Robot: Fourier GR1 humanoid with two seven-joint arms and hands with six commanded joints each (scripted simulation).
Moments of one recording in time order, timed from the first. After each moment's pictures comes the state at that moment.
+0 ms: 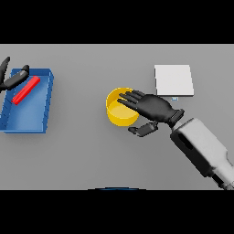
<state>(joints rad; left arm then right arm) -0.51 0.73 -0.29 -1.14 0.14 0.08 0.40 -0.51 -0.39 0.55 -1.37 0.81 0.30 -0.19</state>
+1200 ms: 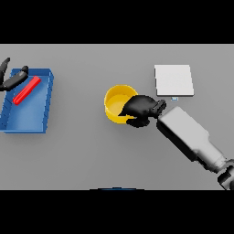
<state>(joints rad) -0.51 0.73 -0.29 -1.12 0.14 0.06 0.38 -0.72 -0.31 0.70 -1.06 0.88 0.44 -0.27</state>
